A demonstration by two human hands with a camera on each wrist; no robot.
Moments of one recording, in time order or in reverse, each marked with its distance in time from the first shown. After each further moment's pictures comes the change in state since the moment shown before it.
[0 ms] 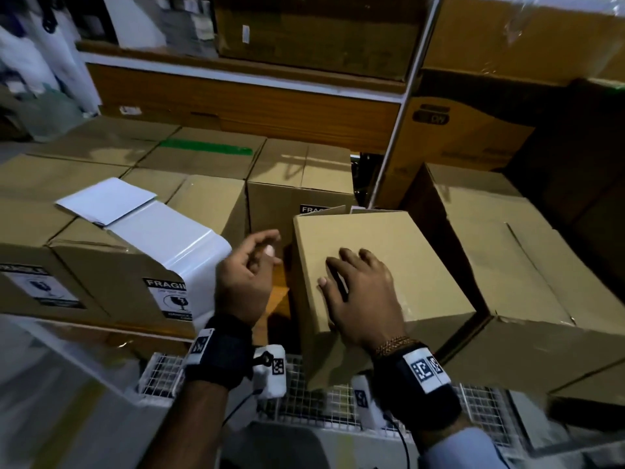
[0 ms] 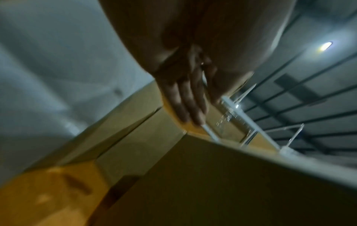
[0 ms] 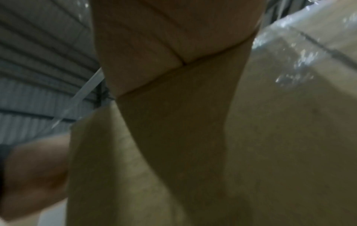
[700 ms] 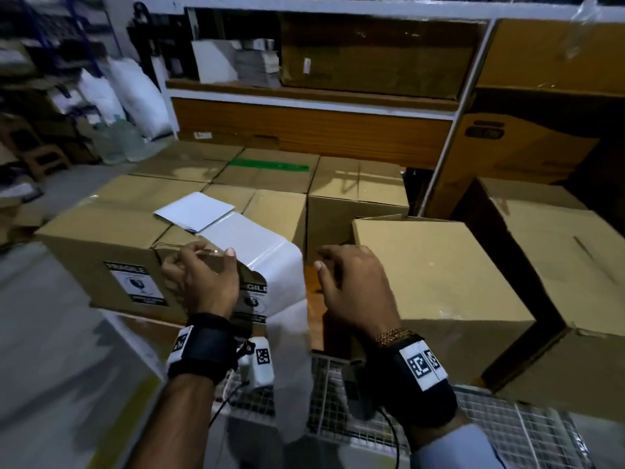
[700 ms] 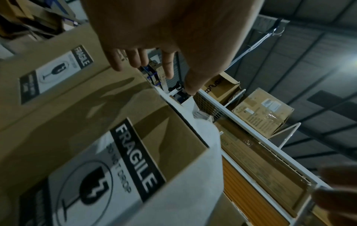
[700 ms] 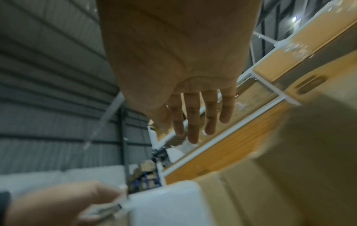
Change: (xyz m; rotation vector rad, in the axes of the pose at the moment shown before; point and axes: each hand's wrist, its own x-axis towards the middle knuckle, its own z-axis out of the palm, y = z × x) left_hand 0.024 -0.026 -0.144 0.432 0.489 -0.373; right_hand 0.012 -0.120 0.015 0.231 0.205 -0.228
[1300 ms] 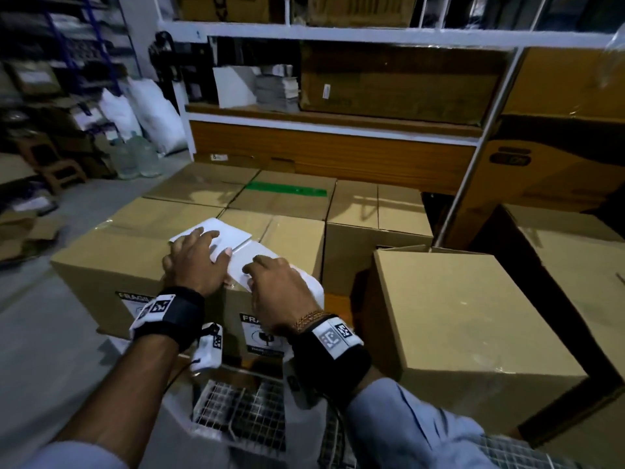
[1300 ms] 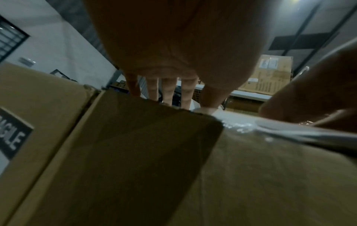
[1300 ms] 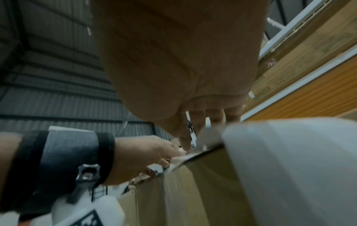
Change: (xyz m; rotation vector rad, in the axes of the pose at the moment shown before) left_hand 0.131 0.003 -0.004 0.452 -0.275 0.340; right_hand 0.091 -0.087 0.098 -0.081 -0.361 -0.235
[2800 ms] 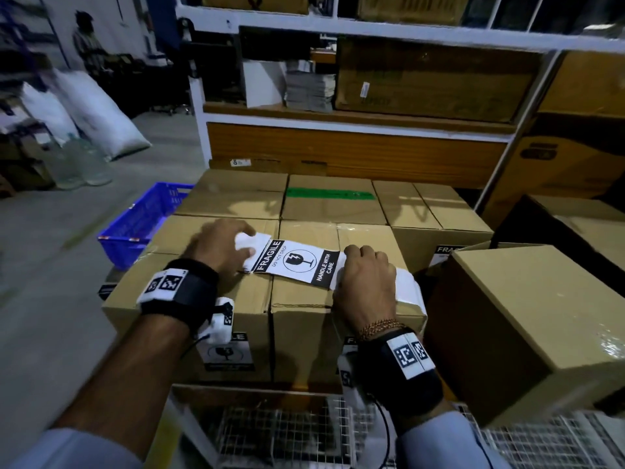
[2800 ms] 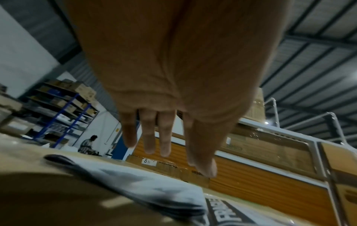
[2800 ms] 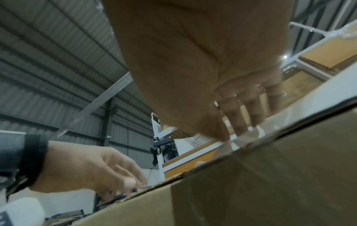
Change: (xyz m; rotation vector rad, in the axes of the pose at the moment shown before) left_hand 0.144 -0.110 -0.061 0.006 -0.227 0.322; right_hand 0.086 -0.073 0.035 -0.264 0.149 0.704
